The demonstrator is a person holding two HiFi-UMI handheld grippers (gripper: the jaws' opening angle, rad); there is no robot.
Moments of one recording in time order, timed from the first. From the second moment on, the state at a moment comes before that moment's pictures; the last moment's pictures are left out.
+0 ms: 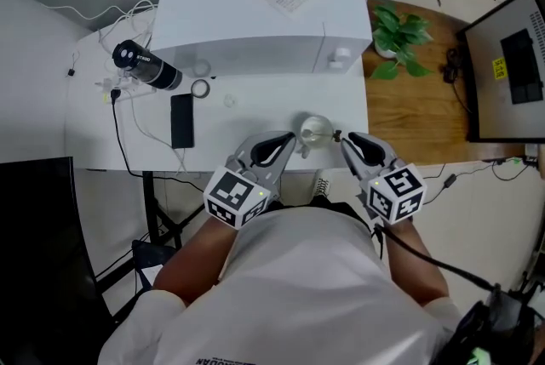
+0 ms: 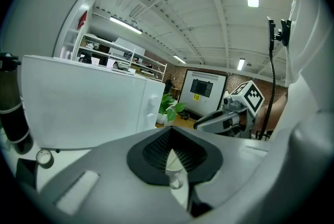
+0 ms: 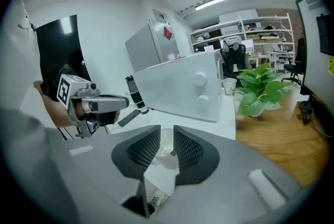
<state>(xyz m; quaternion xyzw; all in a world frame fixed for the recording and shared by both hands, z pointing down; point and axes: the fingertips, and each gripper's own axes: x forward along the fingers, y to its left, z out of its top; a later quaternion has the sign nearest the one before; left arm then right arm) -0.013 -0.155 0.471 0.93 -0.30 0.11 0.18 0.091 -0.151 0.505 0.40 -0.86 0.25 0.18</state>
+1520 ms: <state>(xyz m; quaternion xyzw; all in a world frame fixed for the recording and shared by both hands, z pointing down) -0.030 -0.148 0.481 0.92 -0.32 0.12 0.20 0.078 -0.165 0.567 0.40 -0.84 0.28 0.22</state>
